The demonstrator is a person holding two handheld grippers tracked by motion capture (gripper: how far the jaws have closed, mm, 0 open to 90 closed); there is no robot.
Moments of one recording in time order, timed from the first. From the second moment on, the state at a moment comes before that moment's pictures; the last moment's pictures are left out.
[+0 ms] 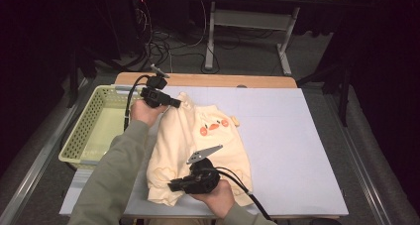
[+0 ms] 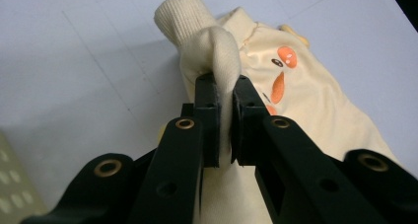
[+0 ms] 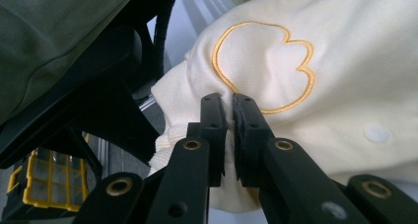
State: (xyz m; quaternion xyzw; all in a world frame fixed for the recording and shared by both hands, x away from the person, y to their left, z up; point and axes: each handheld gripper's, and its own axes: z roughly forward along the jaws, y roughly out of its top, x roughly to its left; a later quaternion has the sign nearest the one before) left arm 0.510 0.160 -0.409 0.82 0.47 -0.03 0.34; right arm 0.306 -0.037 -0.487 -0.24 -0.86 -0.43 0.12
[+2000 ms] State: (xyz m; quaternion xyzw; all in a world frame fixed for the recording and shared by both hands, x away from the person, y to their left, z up) left arm 0.510 0.089 -0.419 0.81 0.44 -0.03 0.38; right arm 0.308 -0.170 -0.480 -0.34 -0.82 -0.45 0.10
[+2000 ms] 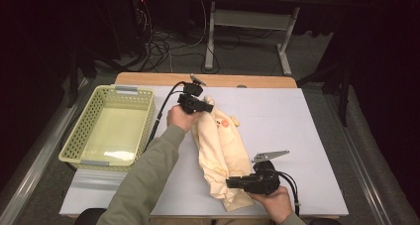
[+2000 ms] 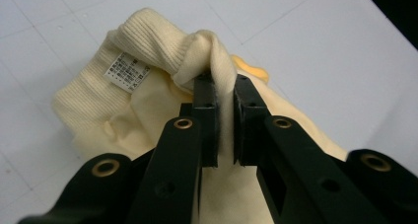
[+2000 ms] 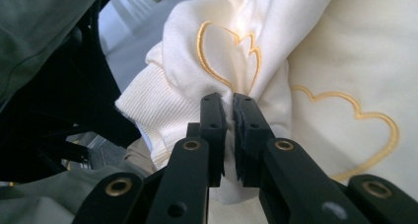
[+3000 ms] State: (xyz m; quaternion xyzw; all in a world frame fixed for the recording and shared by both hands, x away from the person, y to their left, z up) left arm 0.516 0.039 -0.456 0.84 0.42 -0.01 0.34; right arm 0.305 -0.201 -0.495 -0.38 -0.82 -0.42 0.08
